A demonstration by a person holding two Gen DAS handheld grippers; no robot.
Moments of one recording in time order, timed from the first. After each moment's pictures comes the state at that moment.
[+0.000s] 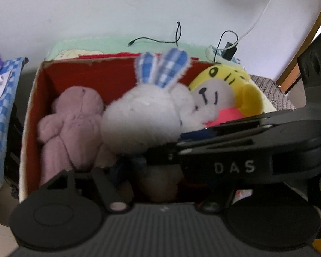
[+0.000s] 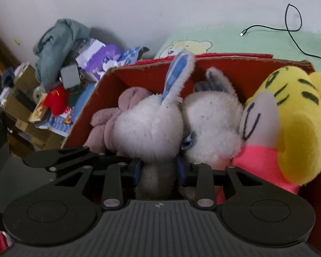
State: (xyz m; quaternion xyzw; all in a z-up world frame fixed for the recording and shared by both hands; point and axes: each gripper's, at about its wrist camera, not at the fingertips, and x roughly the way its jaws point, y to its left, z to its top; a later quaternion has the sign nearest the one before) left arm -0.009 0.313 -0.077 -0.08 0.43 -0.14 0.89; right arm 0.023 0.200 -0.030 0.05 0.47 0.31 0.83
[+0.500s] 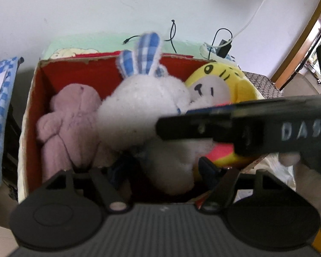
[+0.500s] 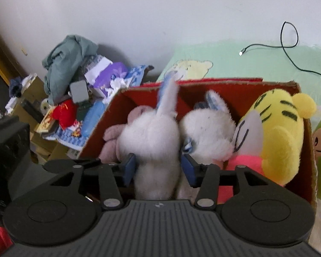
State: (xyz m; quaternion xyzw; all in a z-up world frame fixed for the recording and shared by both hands) left arm -0.013 0.315 -0.075 -0.09 0.43 -0.16 0.88; right arm 0.014 0.189 -0.005 0.07 0.42 0.32 0.85
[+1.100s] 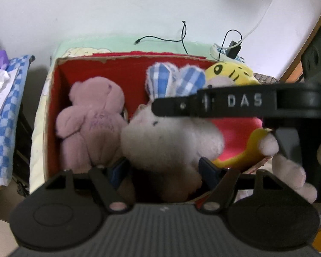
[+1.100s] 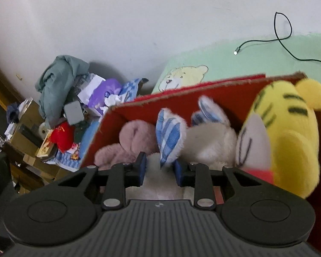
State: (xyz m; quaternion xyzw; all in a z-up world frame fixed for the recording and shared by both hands) left arm -0.021 0.325 -0.075 -0.08 0.43 -0.13 0.89; right arm 0.029 0.195 -0.026 0.13 0.41 0.30 0.85
